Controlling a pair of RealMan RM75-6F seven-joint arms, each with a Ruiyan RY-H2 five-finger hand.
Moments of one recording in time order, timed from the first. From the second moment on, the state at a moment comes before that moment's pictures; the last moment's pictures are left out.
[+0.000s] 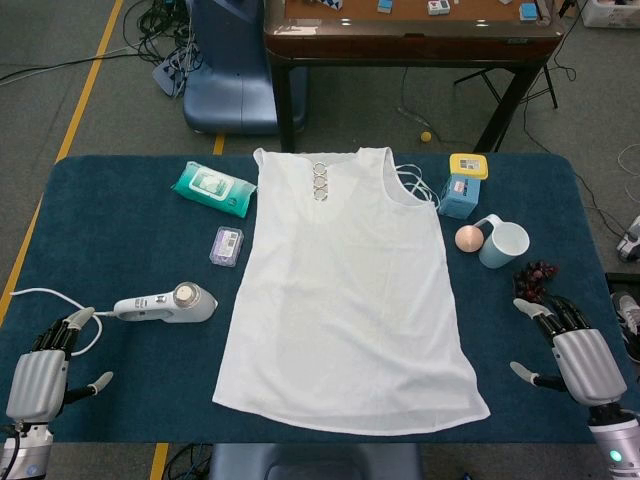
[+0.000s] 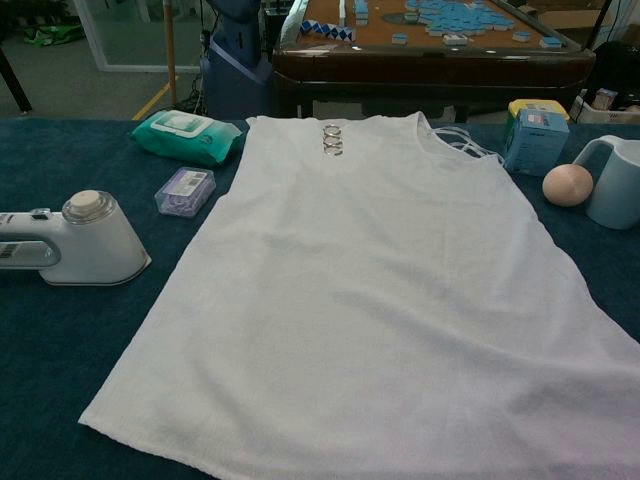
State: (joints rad) left arm -0.05 -1.26 -0.05 -1.65 1.53 1.57 0.08; right arm 0.09 -1.08 -0.01 -1.60 -1.66 1.51 0.11
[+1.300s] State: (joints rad) left arm -0.29 -1.39 -0.16 -1.56 1.38 1.28 0.18; right arm 0.09 -0.96 0.07 -1.70 -1.62 1.58 0.03
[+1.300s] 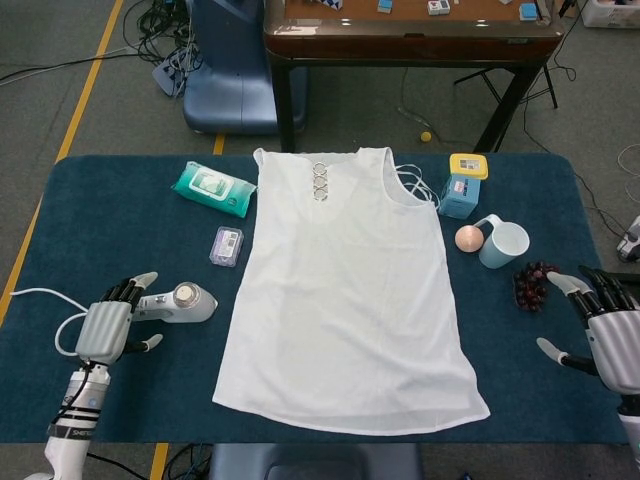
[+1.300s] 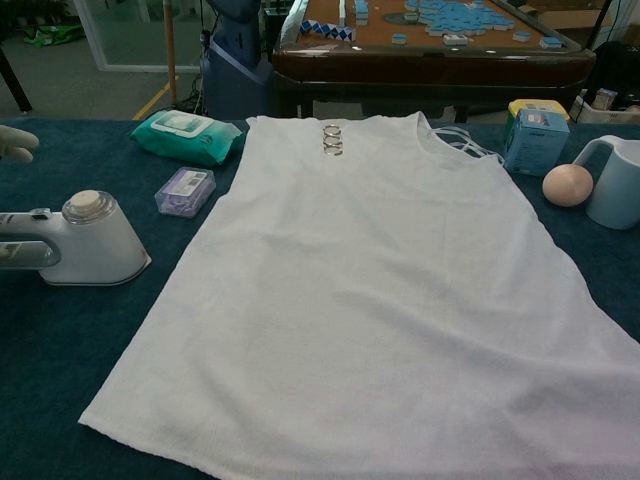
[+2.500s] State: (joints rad) left arm -0.45 -1.66 -0.22 -1.03 1.27 1.22 0.19; right arm 0.08 -0.96 0.07 -1.69 -1.60 1.55 0.05
